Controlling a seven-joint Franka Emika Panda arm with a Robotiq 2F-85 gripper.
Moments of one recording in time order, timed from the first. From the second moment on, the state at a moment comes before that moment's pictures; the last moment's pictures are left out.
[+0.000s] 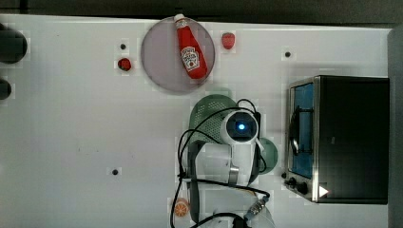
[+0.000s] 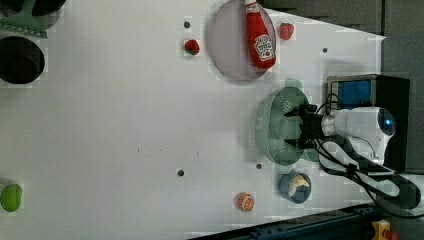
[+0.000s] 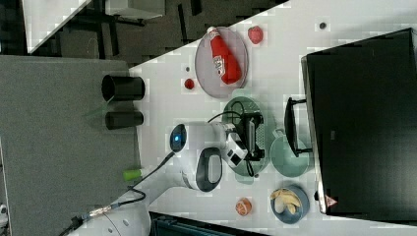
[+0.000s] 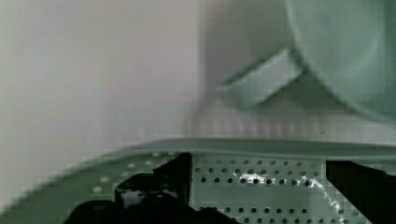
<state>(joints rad) -0.10 0.41 -0.08 -2.39 -0.08 1.15 0.77</state>
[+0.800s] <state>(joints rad) -0.08 -0.01 0.00 -2.28 -0.06 0.65 0.26</state>
